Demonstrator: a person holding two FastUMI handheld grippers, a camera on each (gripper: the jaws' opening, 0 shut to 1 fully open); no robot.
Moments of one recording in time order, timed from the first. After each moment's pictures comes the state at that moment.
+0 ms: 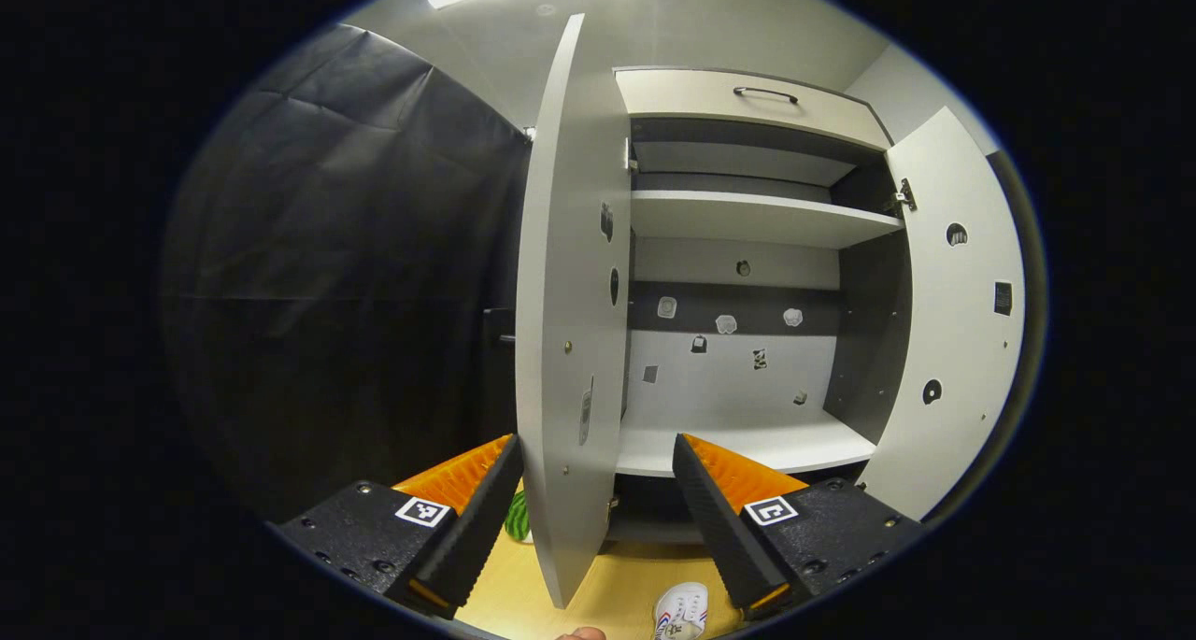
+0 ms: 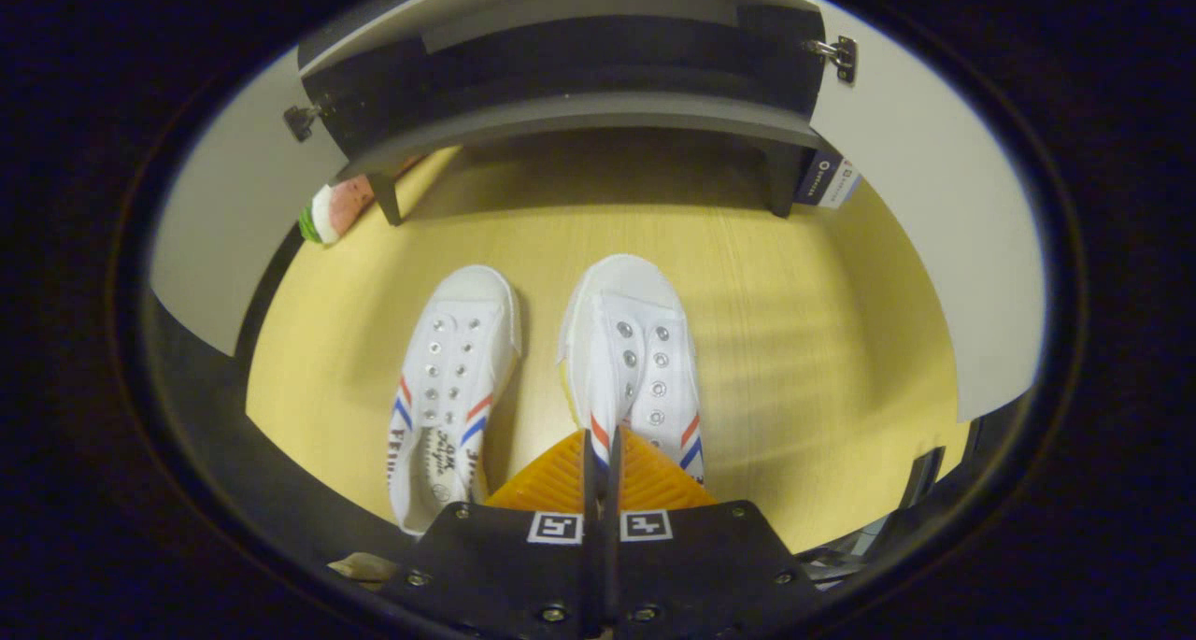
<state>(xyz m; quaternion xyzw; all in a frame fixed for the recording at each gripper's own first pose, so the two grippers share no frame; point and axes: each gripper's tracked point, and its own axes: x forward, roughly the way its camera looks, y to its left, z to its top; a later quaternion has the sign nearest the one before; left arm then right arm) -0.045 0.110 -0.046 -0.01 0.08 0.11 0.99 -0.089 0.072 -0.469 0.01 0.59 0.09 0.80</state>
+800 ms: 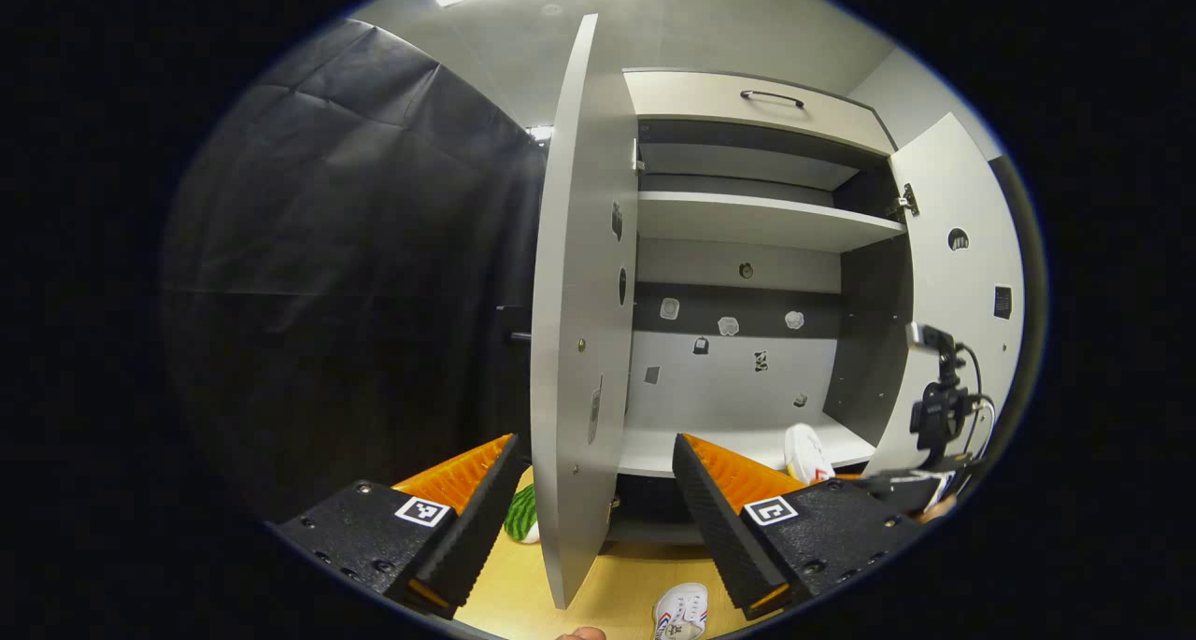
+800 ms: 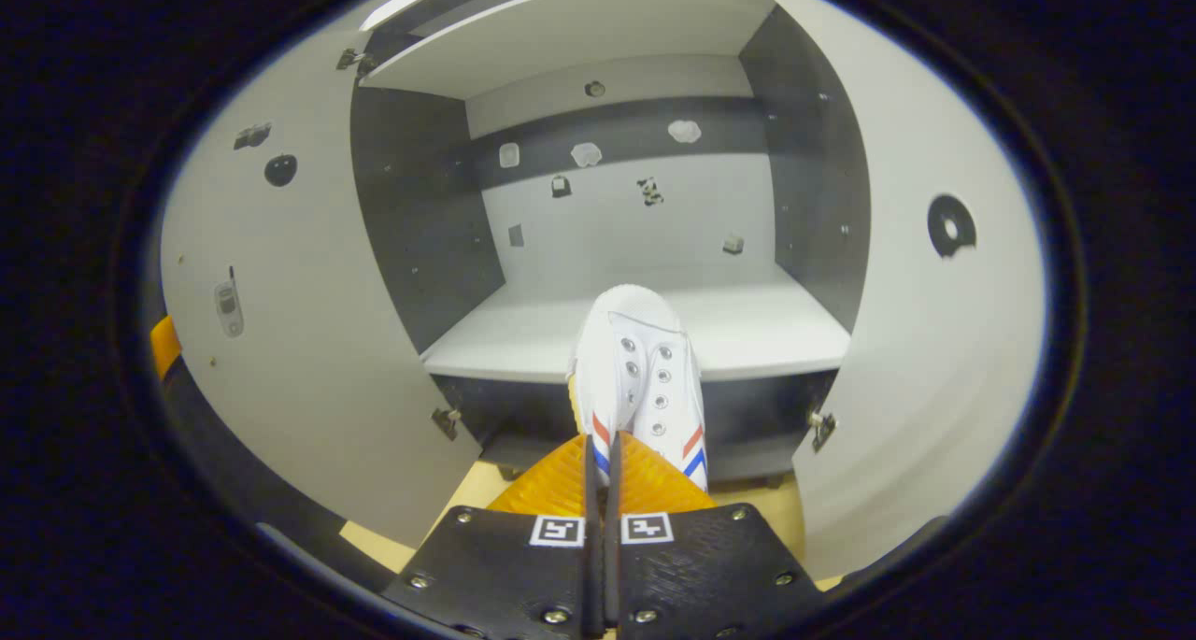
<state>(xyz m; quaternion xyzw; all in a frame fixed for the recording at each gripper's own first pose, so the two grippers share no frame) -0.047 0.118 -0.047 -0.02 0.08 0.12 0.99 0.110 0.125 -0.192 0.05 0.30 0.13 0.95</state>
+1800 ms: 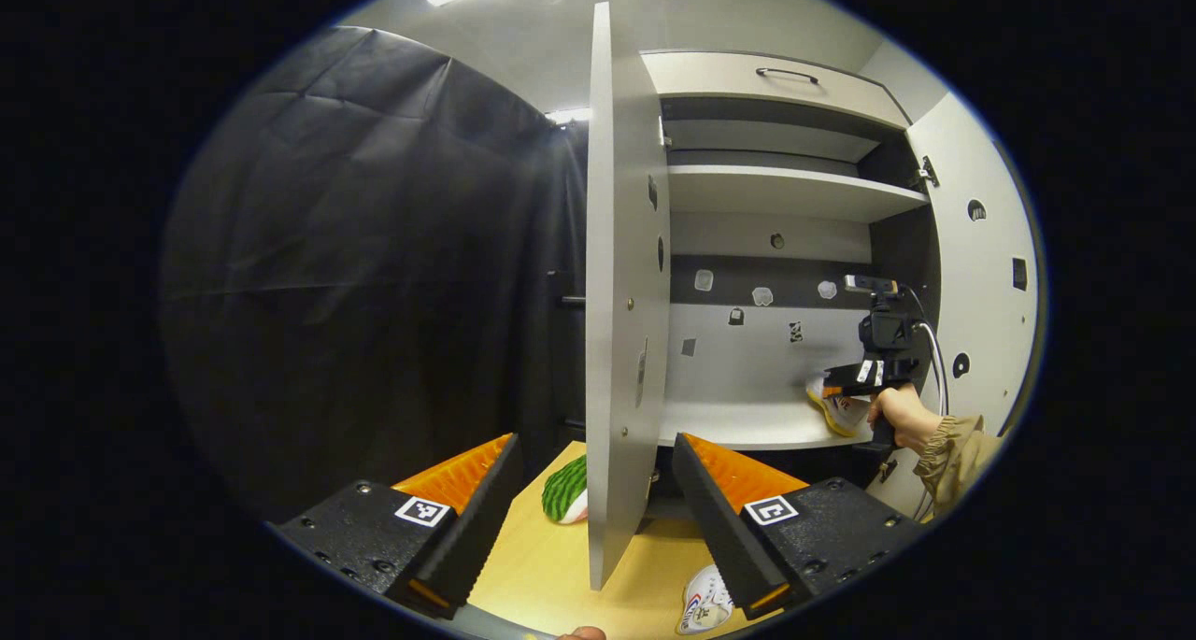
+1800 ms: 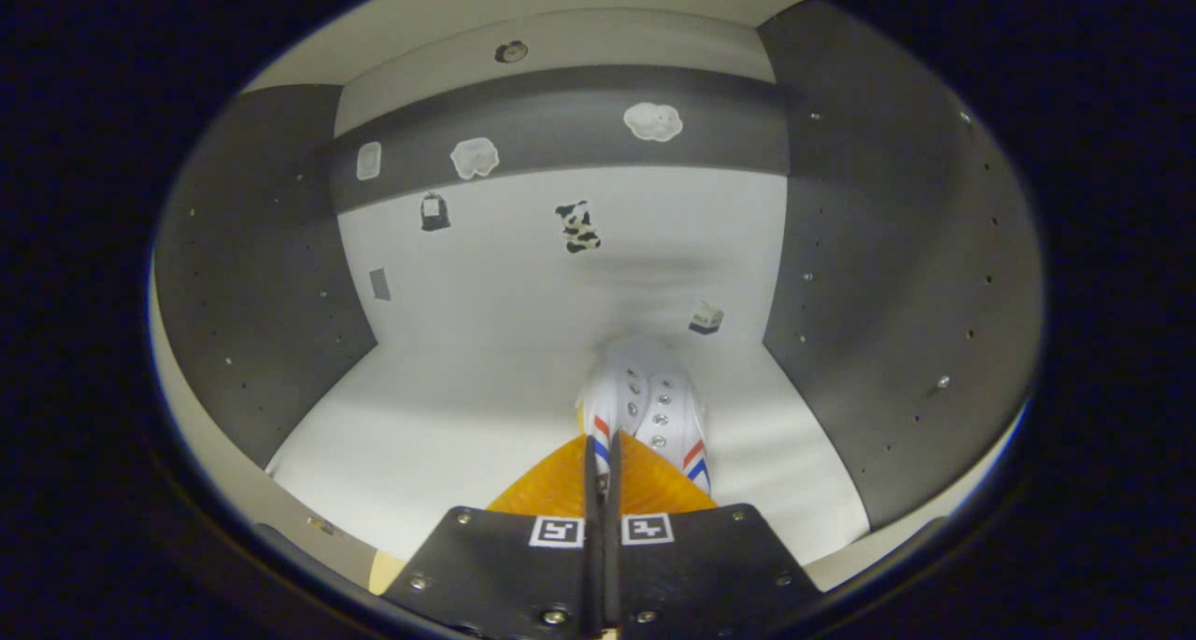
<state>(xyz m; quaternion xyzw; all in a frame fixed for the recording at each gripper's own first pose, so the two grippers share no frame) -0.077 0.139 -0.067 0.00 0.12 0.17 0.98 0.282 0.098 -0.225 0.02 0.33 0.06 0.94</state>
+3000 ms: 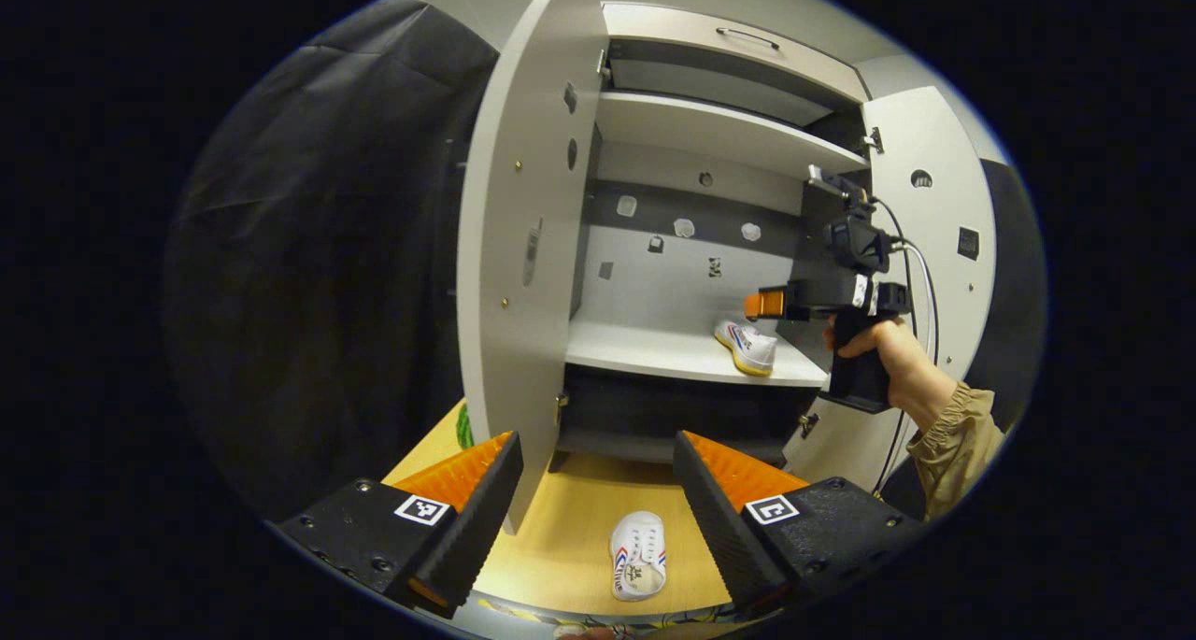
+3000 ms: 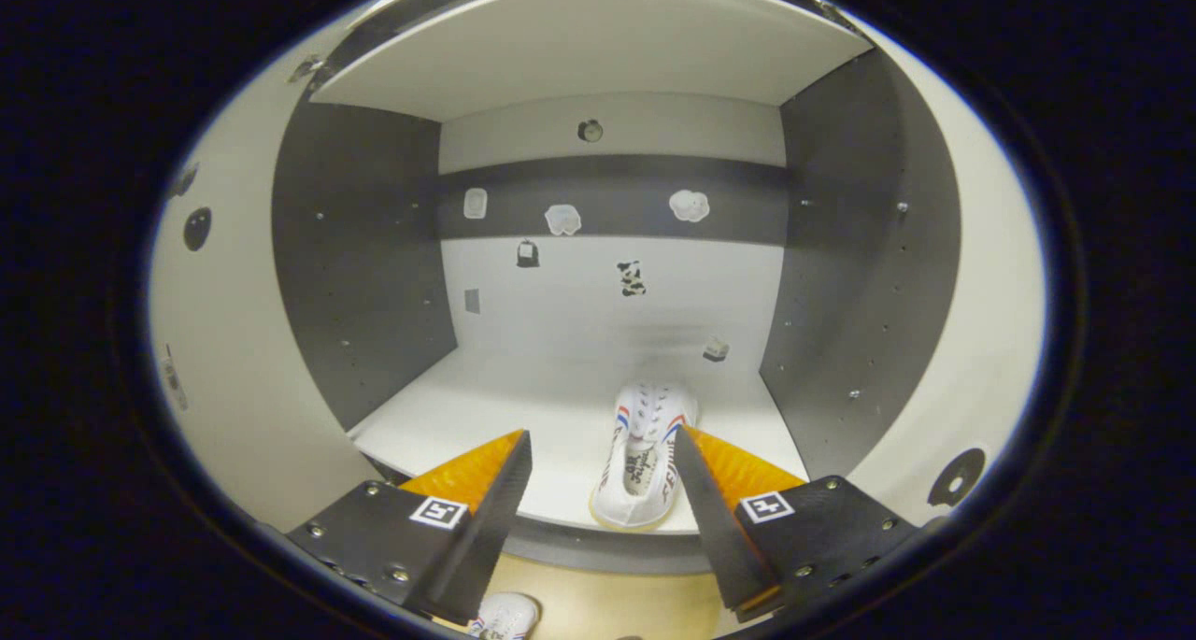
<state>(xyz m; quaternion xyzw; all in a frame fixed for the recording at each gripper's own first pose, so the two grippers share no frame) -0.097 0.049 -0.147 -0.07 0.22 0.04 0.97 0.177 0.096 -0.116 0.00 0.24 0.13 0.96</state>
